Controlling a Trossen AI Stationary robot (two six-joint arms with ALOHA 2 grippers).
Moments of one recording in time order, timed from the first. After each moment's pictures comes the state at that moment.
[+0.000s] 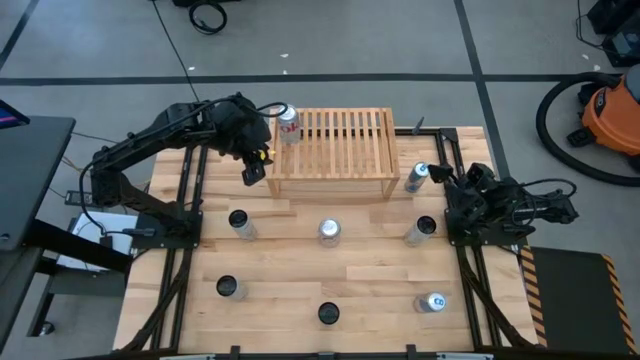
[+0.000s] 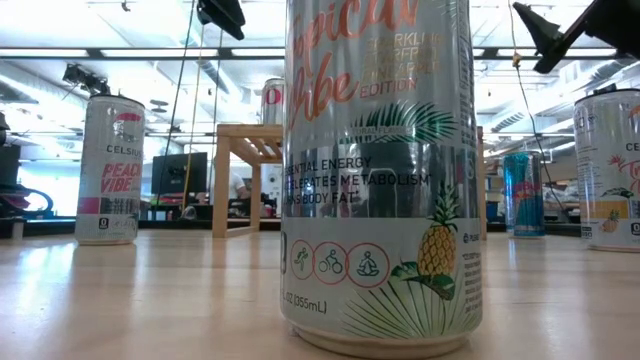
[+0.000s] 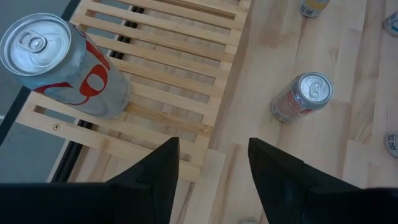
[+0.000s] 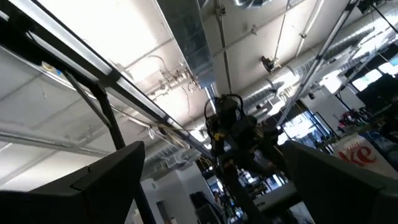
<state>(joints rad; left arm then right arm) 0.33 1.39 1.71 -1.22 -0.02 0.03 0.05 0.00 0.01 0.71 0.16 0.47</state>
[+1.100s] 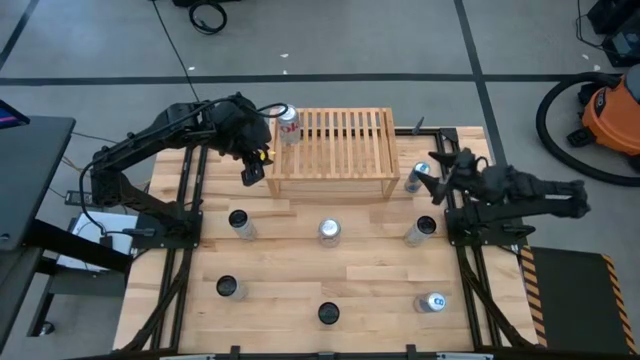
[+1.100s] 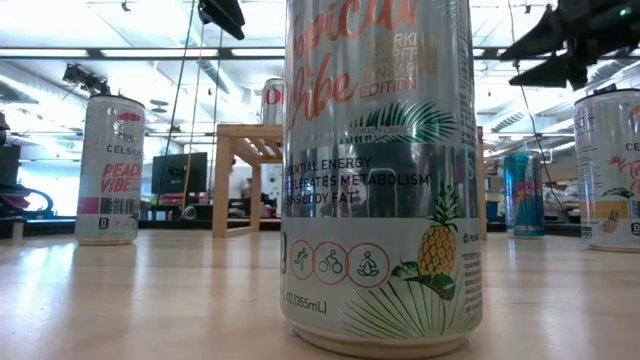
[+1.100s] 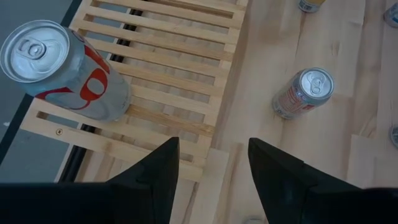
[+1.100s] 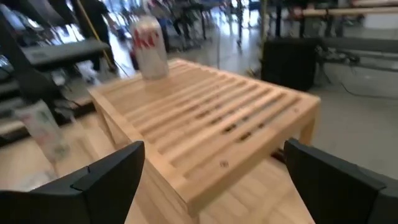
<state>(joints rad) 0.33 1.39 1.71 -1.22 -0.02 0.07 0.05 0.20 0.47 -0.50 0.68 0.27</state>
